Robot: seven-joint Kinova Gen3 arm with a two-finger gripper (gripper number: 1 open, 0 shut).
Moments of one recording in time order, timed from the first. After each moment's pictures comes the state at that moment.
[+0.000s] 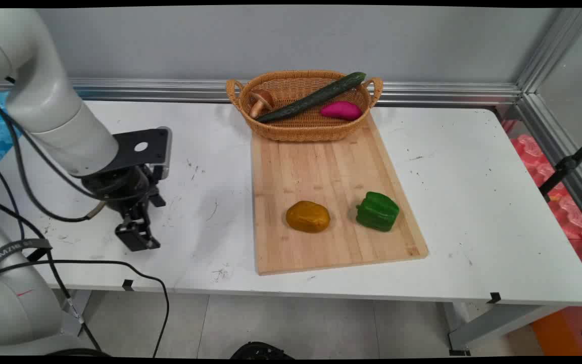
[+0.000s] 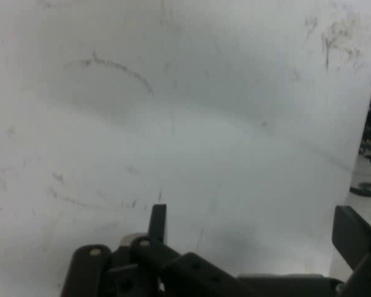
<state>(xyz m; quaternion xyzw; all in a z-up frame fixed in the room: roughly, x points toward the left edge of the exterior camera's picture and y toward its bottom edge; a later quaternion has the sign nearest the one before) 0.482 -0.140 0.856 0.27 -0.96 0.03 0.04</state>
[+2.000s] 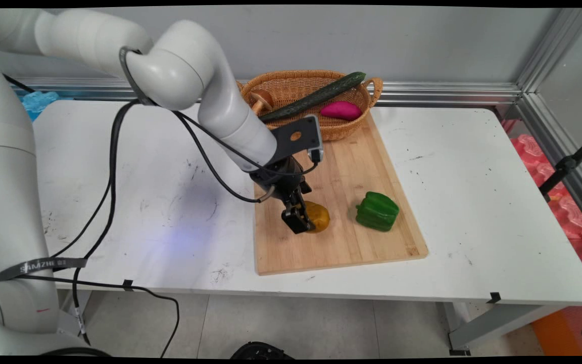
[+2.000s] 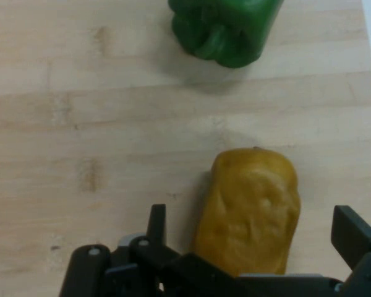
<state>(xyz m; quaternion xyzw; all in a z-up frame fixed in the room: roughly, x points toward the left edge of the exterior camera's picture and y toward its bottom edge) 0.322 -0.266 0.805 0.22 -0.95 0.07 0.21</state>
